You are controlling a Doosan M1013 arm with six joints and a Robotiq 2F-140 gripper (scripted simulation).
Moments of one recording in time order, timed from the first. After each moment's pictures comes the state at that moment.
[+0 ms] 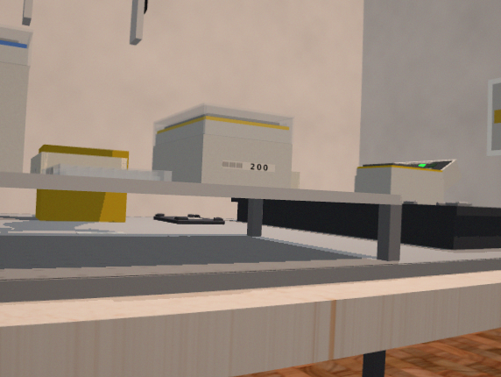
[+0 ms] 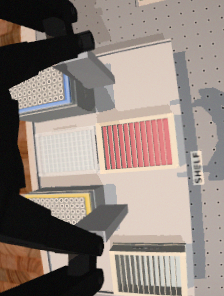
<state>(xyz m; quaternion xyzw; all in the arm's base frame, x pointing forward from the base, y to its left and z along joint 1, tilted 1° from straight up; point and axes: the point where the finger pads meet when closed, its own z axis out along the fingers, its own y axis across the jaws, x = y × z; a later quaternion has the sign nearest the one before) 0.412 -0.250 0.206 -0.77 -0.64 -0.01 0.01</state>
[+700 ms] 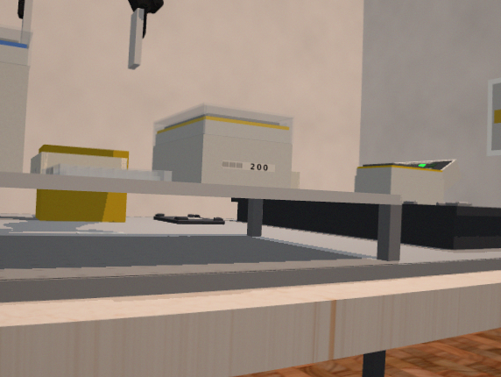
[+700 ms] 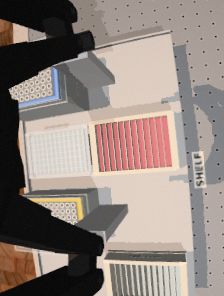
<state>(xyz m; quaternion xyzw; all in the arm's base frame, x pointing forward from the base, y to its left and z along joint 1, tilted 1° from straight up) 0.412 -0.249 0.176 -0.77 -0.64 -0.01 0.01</state>
